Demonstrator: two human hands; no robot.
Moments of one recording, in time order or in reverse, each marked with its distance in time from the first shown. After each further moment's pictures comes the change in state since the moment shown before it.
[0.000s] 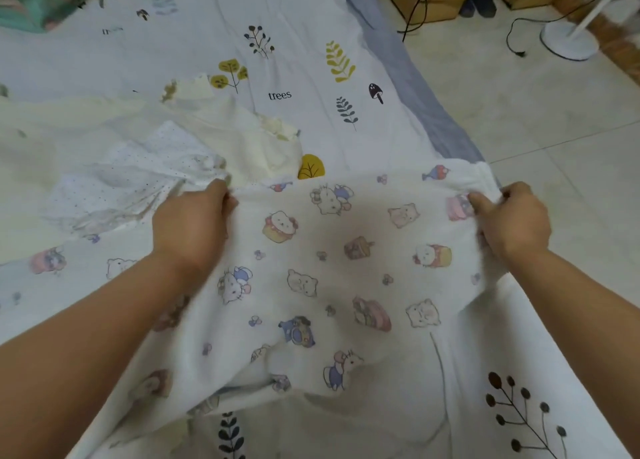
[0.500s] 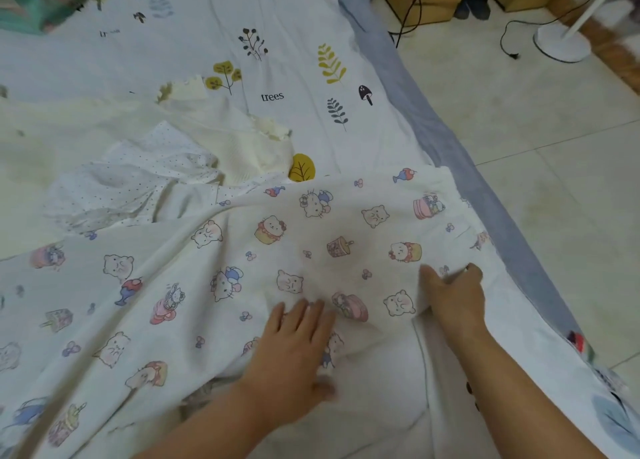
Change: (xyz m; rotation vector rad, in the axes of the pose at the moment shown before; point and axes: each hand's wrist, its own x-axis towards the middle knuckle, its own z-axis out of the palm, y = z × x) left_hand -0.135 0.100 0.017 0.020 -0.595 0.422; right_hand -0.107 0.026 0.021 0.413 -0.234 0.292
